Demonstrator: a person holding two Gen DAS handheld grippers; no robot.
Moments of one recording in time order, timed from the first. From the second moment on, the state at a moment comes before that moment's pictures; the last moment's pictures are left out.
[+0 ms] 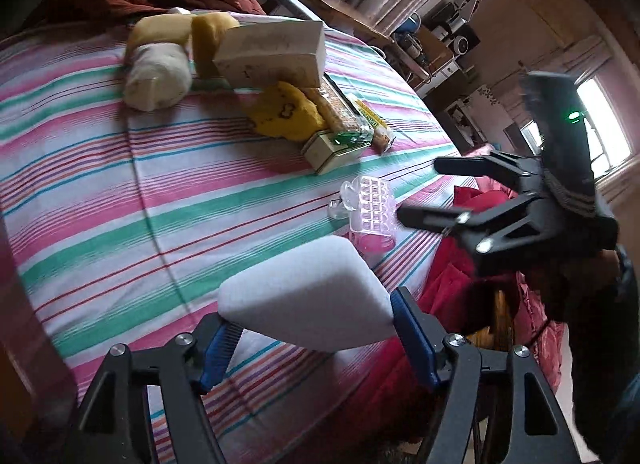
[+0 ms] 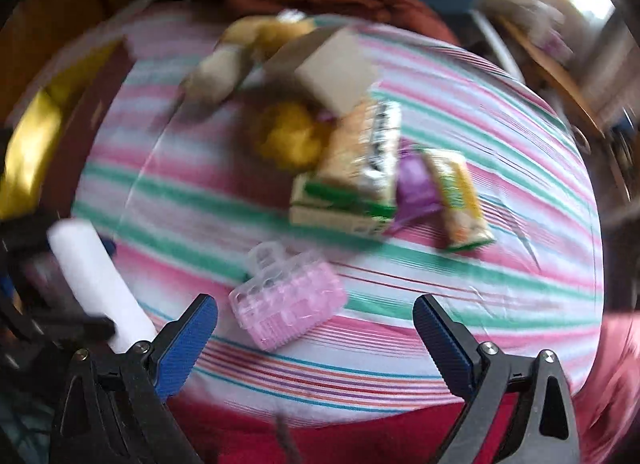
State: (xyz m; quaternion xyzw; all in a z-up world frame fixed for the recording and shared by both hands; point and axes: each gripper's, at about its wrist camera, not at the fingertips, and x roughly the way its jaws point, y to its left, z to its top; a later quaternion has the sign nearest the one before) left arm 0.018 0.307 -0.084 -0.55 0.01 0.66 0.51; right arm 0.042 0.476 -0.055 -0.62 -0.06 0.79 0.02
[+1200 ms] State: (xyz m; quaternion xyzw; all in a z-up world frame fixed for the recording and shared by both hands) left arm -0.027 0.136 0.003 -0.38 0.03 0.89 0.26; right arm -0.042 0.341 0.007 -0.48 0.05 0.87 -0.07
